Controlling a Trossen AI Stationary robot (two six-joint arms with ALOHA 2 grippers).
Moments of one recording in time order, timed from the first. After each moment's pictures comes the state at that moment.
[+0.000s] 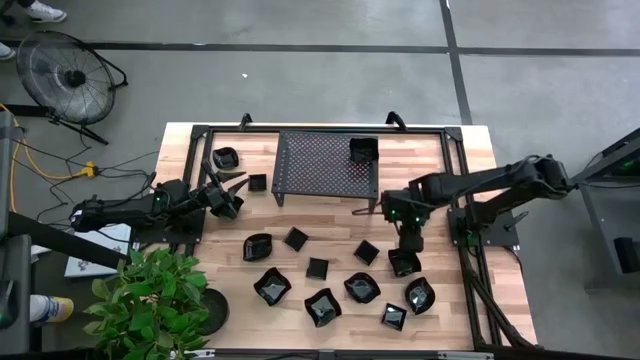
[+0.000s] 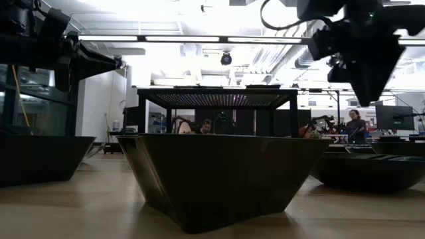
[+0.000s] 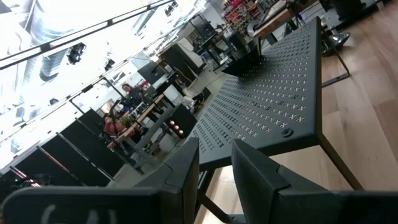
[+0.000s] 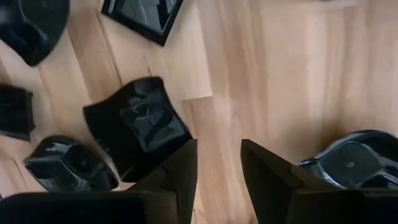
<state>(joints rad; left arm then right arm) 0.07 0.01 0.01 0.06 -0.44 0.74 0.06 1.33 0.94 -1.05 -0.15 0.26</state>
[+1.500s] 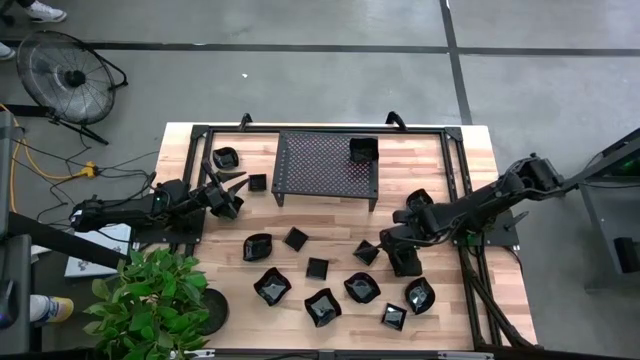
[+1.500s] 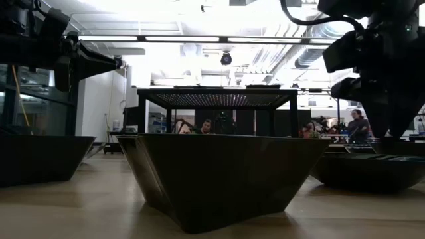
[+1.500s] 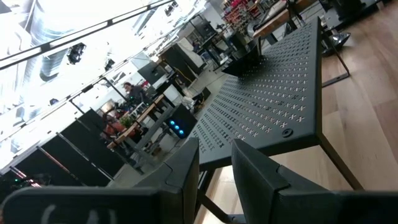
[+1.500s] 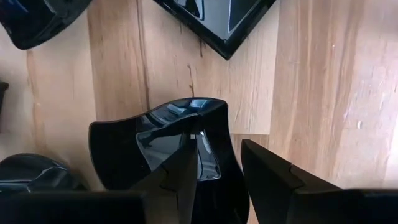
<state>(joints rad) 0.07 0.01 0.01 0.07 -0.44 0.74 0.31 1.42 0.80 -0.74 -0.03 0.33</state>
